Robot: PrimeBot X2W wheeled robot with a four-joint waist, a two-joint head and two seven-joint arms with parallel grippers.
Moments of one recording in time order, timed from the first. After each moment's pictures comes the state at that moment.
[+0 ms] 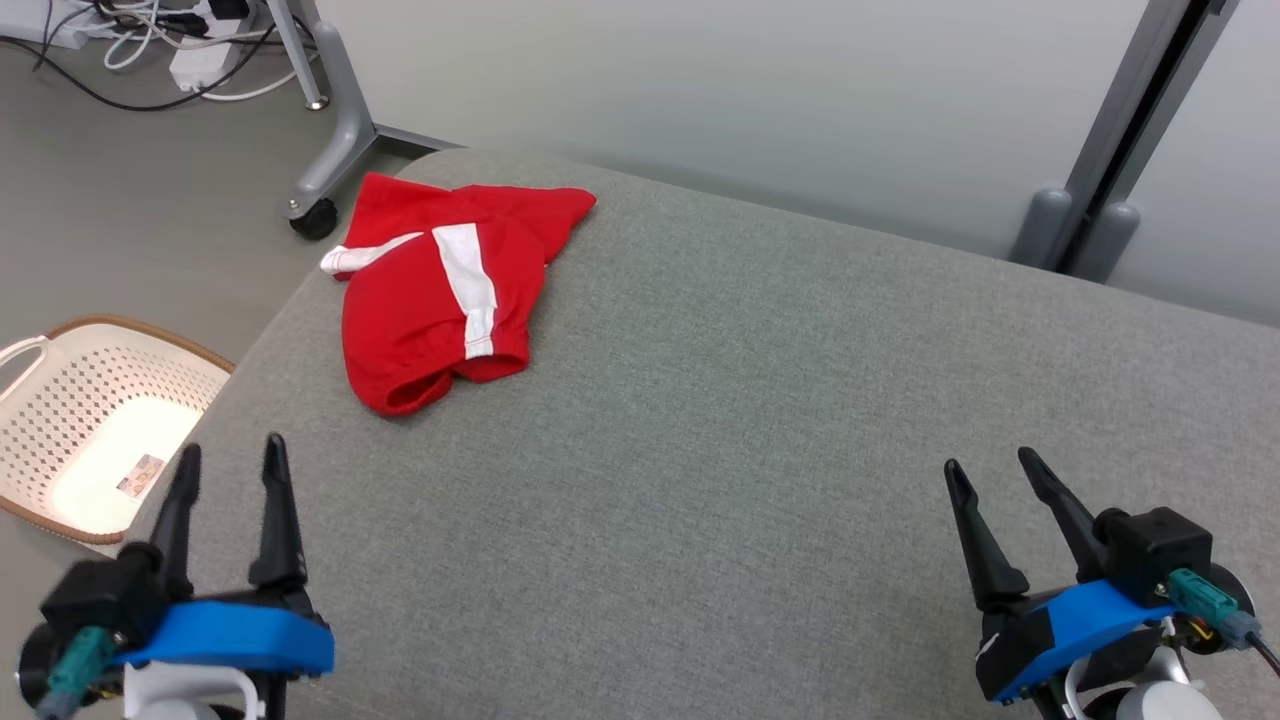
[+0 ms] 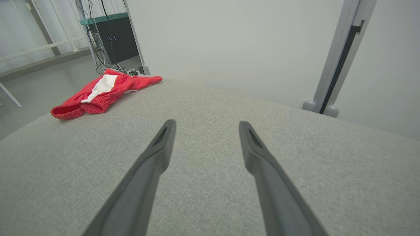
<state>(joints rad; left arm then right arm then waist) -0.04 0.30 -0.18 0.17 -0.47 0.06 -0.25 -0.07 -0.11 0.04 0.12 0.16 0.13 -0.03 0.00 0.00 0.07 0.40</state>
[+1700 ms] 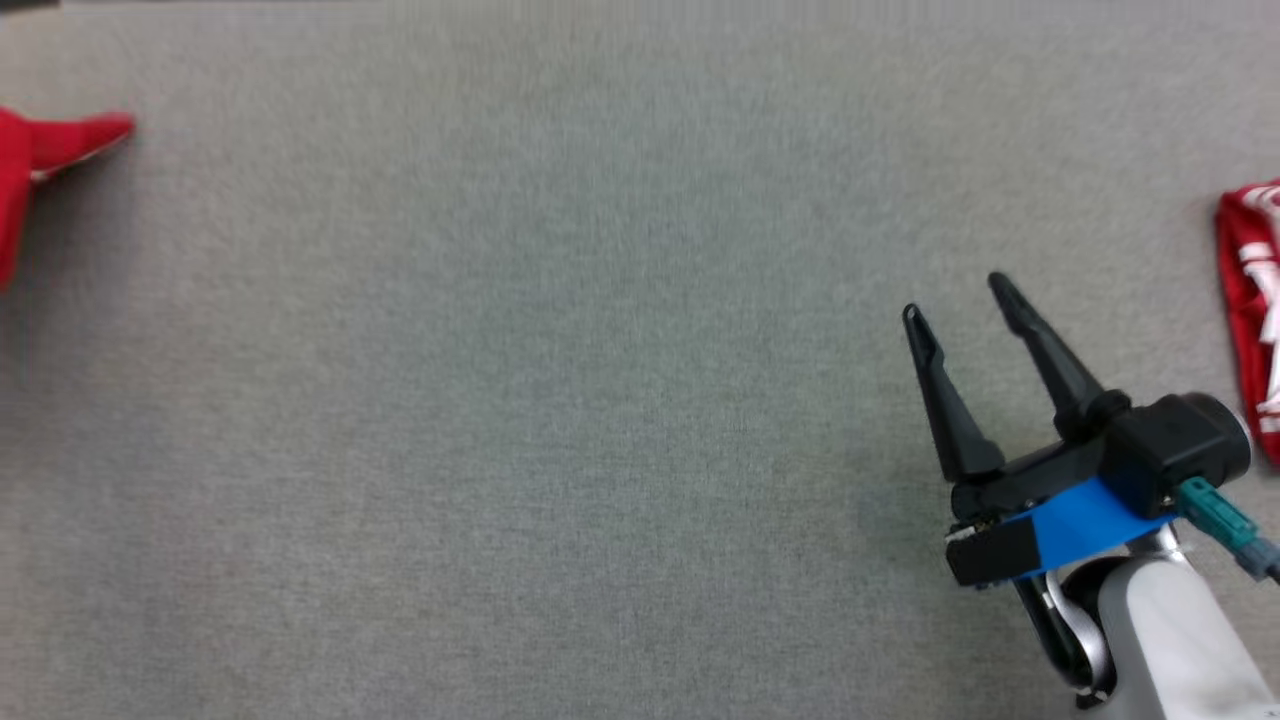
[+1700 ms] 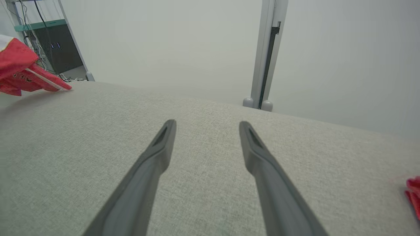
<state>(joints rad) -0.66 0.68 0.02 0.53 -0.79 -0.05 0.44 -0.27 -0.17 0.14 0.00 0.14 0.13 -0.11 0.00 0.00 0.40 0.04</state>
